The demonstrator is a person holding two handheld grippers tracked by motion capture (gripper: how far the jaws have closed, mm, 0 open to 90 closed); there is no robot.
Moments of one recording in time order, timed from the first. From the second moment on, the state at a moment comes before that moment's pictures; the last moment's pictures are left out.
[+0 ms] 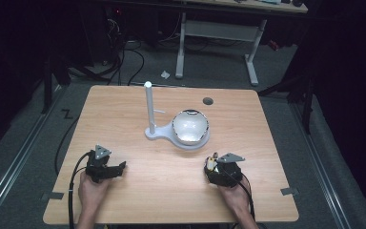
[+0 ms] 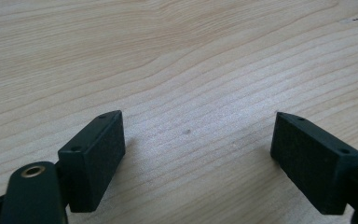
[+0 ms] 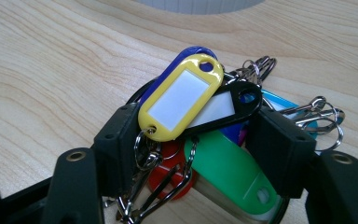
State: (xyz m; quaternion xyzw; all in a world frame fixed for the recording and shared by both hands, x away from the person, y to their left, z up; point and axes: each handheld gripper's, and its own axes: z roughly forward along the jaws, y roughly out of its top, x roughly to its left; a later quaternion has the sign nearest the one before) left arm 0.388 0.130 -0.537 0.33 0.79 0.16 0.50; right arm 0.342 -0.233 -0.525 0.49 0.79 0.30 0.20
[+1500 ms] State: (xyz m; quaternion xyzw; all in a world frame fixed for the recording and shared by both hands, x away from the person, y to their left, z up) left arm 0.388 0.130 -0.537 0.33 0.79 0.16 0.50; right arm 0.331 -0.244 -0.519 0.44 0.82 0.31 0.22
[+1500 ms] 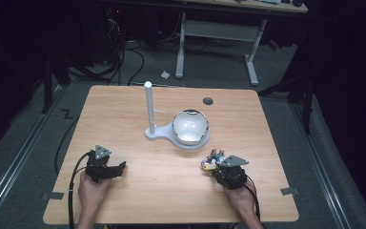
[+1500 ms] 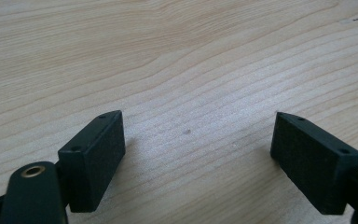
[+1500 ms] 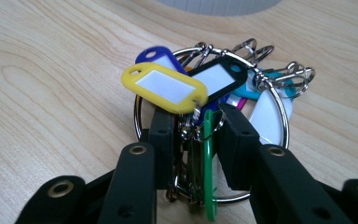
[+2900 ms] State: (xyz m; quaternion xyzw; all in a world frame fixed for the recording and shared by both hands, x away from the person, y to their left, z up) left arm 0.388 0.130 -0.537 0.33 0.79 0.16 0.50; right arm 0.329 -0.291 -0.410 0.42 0.77 0.41 0.27
